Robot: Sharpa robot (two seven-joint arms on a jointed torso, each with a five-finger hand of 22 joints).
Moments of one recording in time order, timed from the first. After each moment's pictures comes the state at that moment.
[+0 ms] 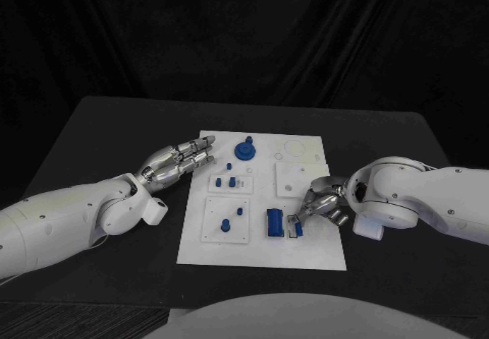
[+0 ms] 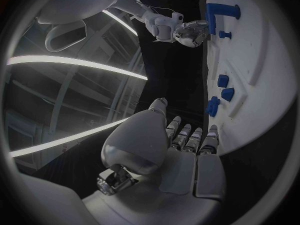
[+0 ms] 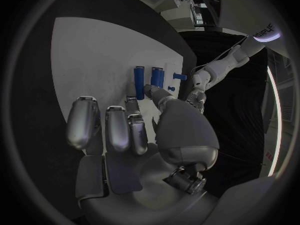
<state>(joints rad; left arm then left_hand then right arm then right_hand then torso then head) 1.12 -0.83 -0.21 1.30 -0.31 0.20 0.68 1.43 0.27 -0.16 0.18 0.49 0.28 0.06 0.03 0.03 0.04 0.14 0.10 0.02 0.01 0.15 0.00 0.00 0.16 0.02 0.26 0.01 0.03 1.25 -0.99 -0.21 1.79 -0.80 0.03 -0.54 1.07 -0.05 0.36 -0.06 0.50 1.12 0.05 0.14 0.42 1.47 -0.02 1.58 1.31 1.46 -0.09 1.39 1.10 0.07 1.47 0.01 1.23 1.31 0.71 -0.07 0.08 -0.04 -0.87</state>
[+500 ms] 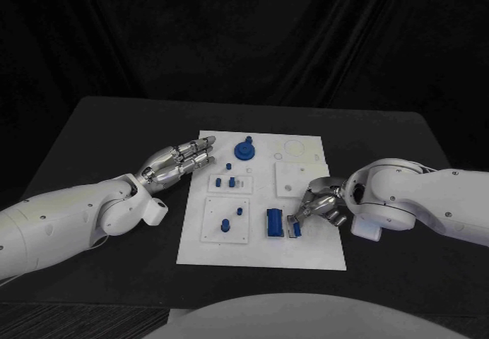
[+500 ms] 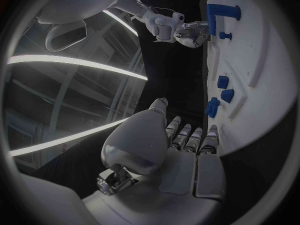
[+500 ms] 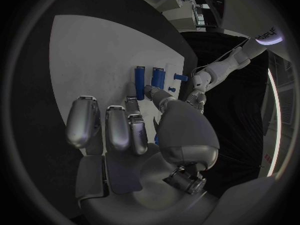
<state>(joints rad) 1.12 -0.83 -0.21 1.30 -0.31 0.20 0.68 1.43 0.27 -0.15 0.17 0.49 0.27 0.05 0.03 0.03 0.04 0.14 0.10 0.02 0.01 0.15 0.00 0.00 0.16 0.02 0.27 0.01 0.03 1.24 -0.98 -0.21 1.80 -0.82 0.02 -0.54 1.02 -0.03 0.41 -0.06 0.42 1.11 0.05 0.15 0.43 1.46 -0.02 1.58 1.31 1.46 -0.09 1.38 1.08 0.07 1.47 0.01 1.22 1.31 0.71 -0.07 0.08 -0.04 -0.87</state>
